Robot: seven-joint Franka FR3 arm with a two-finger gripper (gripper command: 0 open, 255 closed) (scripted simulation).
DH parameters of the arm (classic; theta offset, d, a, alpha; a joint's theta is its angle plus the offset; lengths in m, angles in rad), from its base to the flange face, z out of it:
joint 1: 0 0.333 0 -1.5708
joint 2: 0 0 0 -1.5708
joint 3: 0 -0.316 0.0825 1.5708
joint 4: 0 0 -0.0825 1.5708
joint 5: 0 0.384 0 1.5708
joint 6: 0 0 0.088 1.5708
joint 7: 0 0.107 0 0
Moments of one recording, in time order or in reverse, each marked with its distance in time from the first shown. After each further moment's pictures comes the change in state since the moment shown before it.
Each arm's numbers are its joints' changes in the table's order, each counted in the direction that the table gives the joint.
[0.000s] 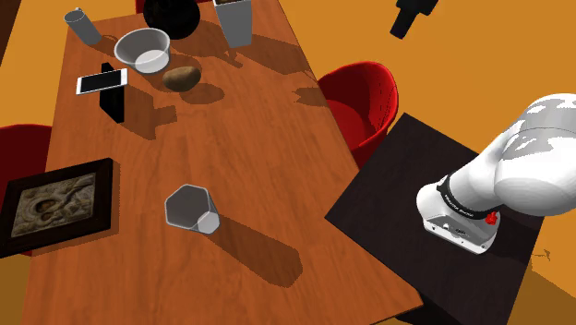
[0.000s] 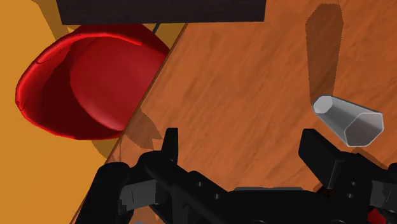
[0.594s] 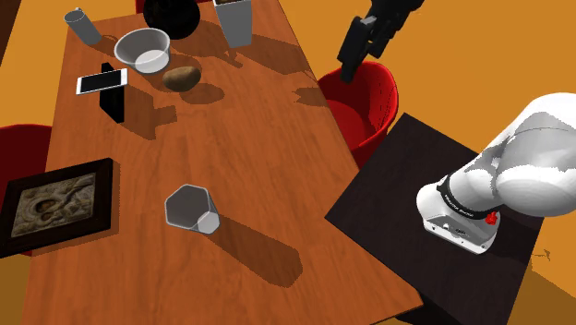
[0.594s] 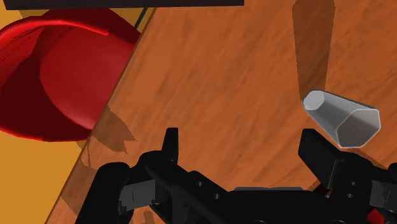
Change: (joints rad) arm 0.034 0.080 -0.130 0.096 0.083 0.204 0.111
